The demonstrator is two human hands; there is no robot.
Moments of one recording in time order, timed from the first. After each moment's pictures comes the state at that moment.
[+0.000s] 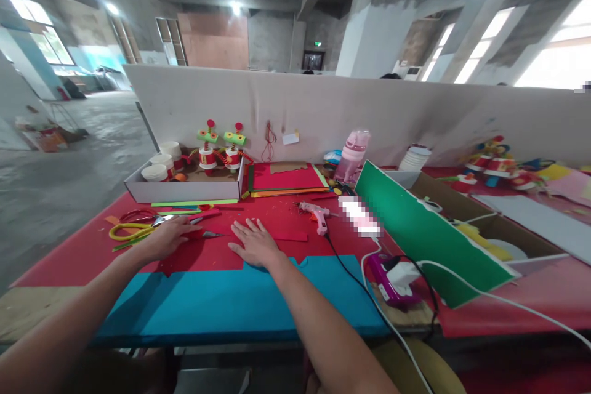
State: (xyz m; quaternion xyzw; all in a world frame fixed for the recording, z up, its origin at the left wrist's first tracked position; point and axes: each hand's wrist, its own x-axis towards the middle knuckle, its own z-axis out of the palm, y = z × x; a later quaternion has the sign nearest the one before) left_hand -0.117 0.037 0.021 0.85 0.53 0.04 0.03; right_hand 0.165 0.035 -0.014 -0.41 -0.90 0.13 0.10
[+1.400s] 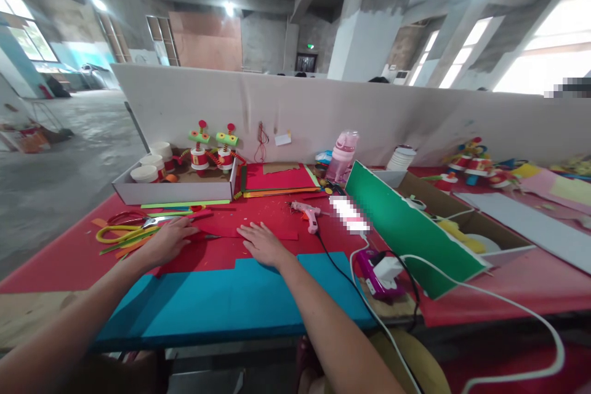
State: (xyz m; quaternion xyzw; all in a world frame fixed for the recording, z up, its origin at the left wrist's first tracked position) left_hand -0.089 0.027 0.021 0.86 0.51 0.06 0.01; right_hand 0.207 0.035 -0.019 -0.40 -0.89 0.18 0.14
